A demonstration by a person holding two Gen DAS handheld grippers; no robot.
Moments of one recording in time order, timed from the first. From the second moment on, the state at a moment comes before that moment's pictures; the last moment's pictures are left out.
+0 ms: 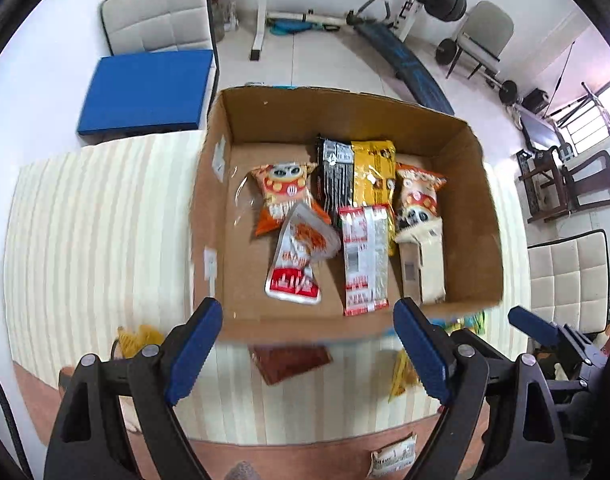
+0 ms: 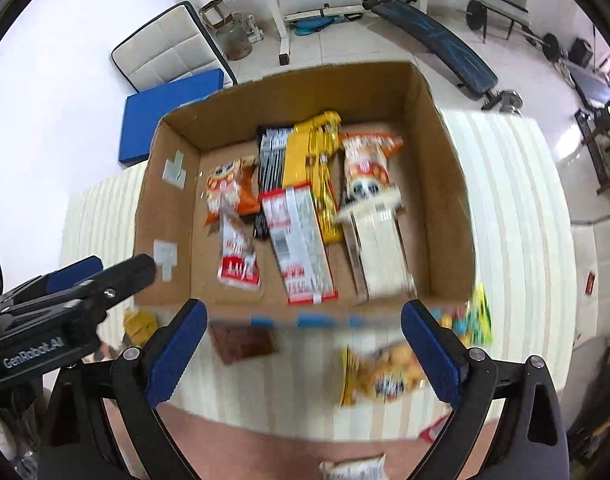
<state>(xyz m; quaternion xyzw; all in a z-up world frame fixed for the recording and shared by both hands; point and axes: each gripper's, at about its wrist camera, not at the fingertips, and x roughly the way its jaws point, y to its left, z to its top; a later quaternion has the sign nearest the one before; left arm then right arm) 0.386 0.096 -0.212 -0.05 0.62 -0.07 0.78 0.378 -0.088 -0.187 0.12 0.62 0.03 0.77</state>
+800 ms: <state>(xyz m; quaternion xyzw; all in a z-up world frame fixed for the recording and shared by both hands) 0.178 0.093 -0.384 -0.02 0.76 -0.02 0.65 0.162 -0.092 -0.386 0.07 0.81 -0.01 0.59</state>
